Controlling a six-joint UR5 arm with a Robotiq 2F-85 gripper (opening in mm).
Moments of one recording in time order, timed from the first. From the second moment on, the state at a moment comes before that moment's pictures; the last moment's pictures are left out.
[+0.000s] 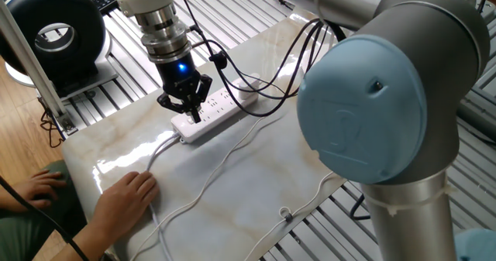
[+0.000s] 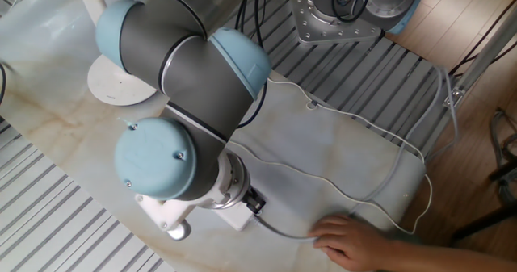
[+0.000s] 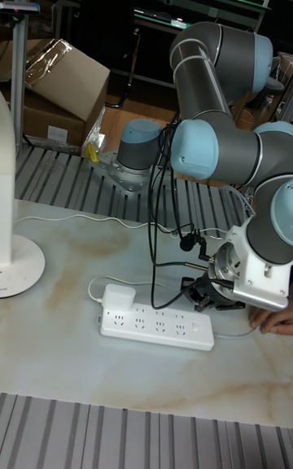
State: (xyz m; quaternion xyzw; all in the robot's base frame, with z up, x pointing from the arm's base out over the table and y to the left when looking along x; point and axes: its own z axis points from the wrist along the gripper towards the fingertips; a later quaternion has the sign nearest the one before) arm 0.580 0.158 0.053 -0.06 -0.98 0.01 0.18
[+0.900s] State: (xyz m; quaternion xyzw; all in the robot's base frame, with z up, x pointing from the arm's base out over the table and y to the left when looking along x) arm 0.584 0.161 0.049 -0.06 -0.98 0.01 0.17
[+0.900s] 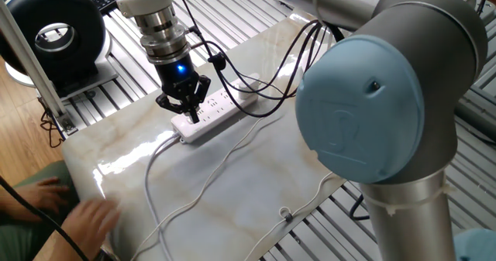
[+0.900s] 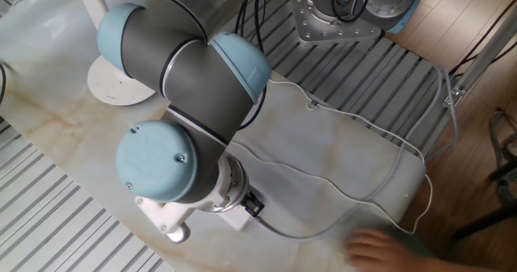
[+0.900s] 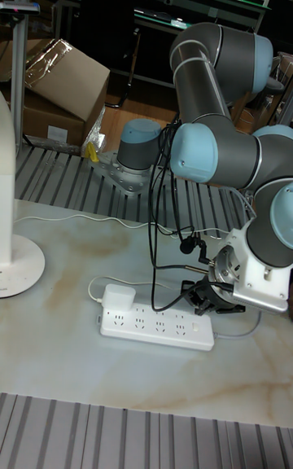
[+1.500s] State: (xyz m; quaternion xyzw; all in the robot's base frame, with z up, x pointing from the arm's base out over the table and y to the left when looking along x) arm 0.598 0.161 0.047 -0.06 -0.99 0.01 0.16
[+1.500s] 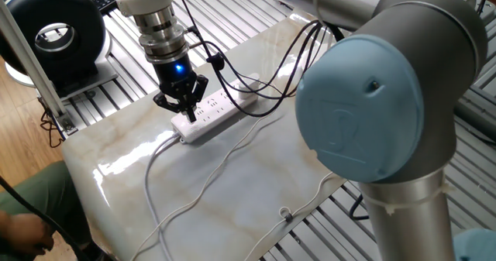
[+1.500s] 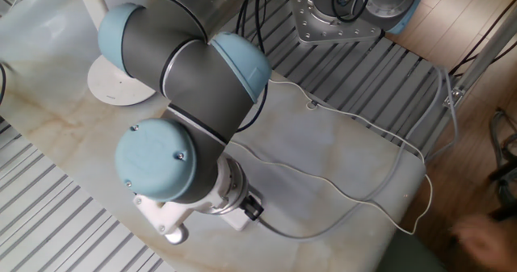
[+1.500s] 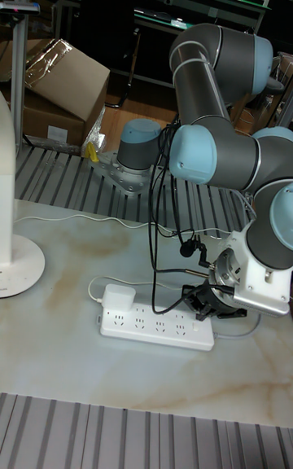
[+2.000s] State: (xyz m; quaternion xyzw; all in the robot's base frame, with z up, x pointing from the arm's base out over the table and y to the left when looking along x) arm 0.609 0.160 0.043 -0.06 -0.98 0.01 0.16
